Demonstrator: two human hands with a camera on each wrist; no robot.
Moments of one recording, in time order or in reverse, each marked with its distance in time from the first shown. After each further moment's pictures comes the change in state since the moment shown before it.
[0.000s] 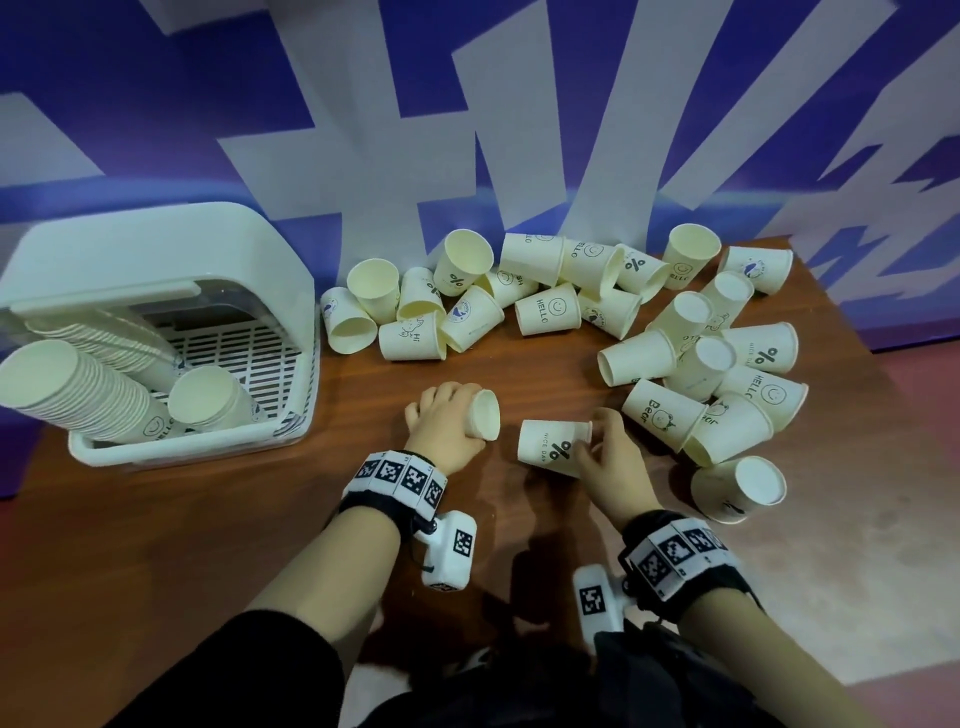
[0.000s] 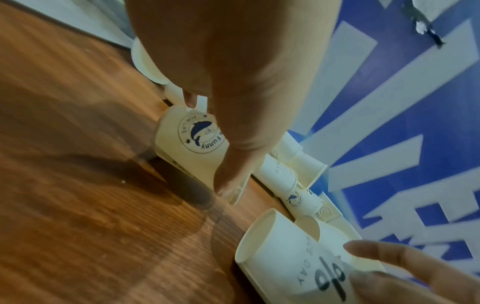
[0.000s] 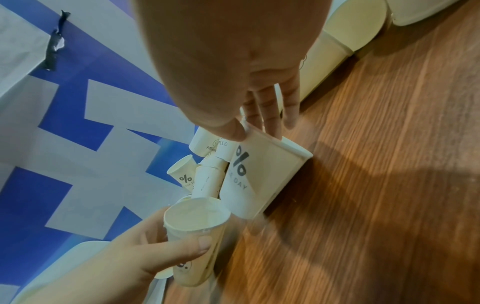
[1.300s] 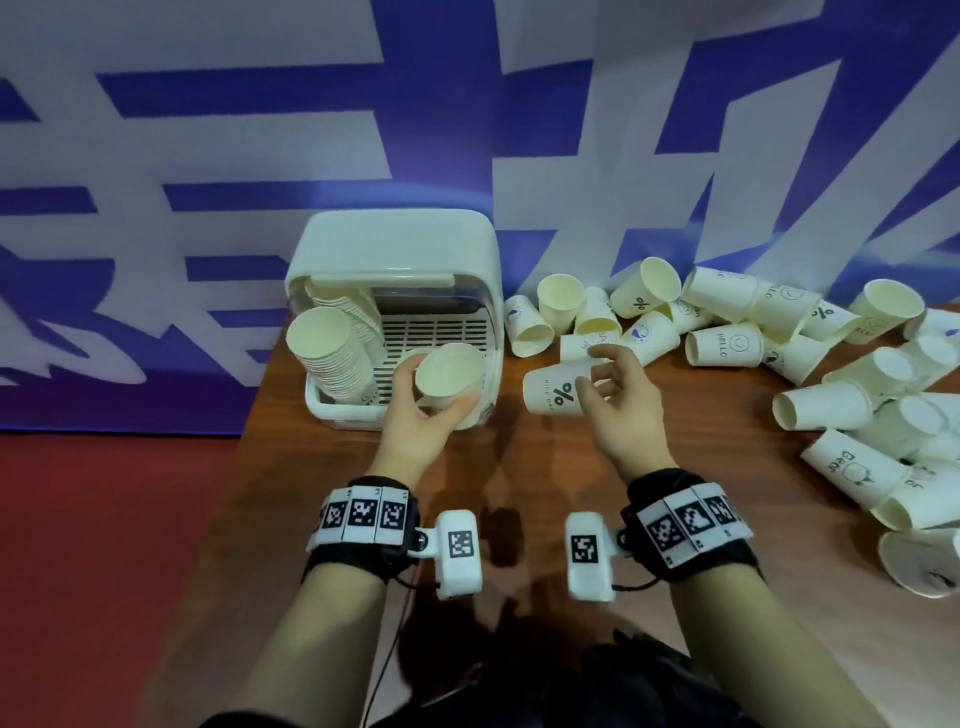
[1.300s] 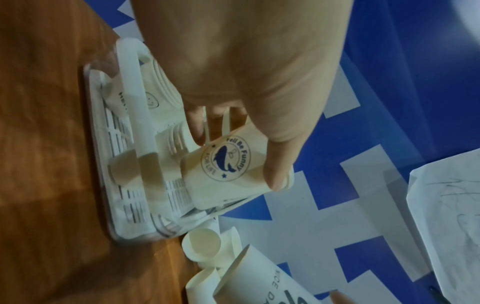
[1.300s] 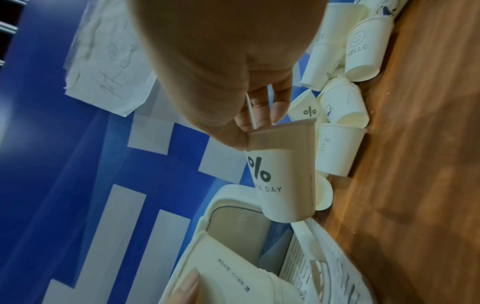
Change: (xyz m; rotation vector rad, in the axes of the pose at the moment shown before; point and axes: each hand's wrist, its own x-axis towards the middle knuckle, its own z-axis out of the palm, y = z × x) left_hand -0.109 -0.176 -0.126 -1.000 0.496 -0.201; right_hand -0.030 -0.198 0.114 0.333 0.030 -0.369
